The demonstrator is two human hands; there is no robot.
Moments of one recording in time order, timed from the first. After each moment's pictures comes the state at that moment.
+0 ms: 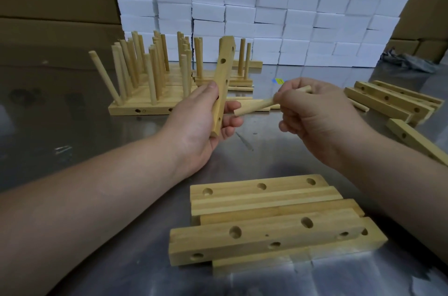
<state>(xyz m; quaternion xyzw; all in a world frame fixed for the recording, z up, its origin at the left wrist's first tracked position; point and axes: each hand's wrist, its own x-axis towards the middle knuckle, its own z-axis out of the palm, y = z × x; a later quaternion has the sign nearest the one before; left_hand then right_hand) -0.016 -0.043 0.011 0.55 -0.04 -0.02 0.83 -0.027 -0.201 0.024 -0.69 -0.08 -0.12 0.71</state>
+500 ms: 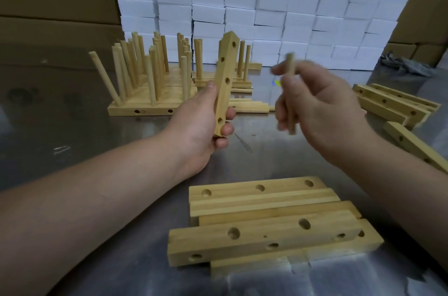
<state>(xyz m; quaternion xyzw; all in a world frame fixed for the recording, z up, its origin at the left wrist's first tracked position) -0.021 -0.048 0.015 0.58 -0.02 -0.02 0.81 -0.045 -0.200 0.034 -0.77 -0.24 -0.20 0.56</state>
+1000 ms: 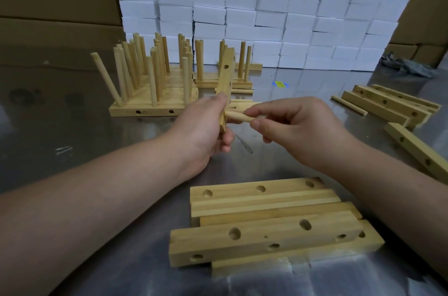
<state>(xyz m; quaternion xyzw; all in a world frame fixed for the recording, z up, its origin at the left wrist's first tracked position) -0.022 -0.048 0.011 0.63 -0.03 -0.01 0.77 -0.042 -0.196 0.022 -0.85 -0.24 -0.15 0.45</state>
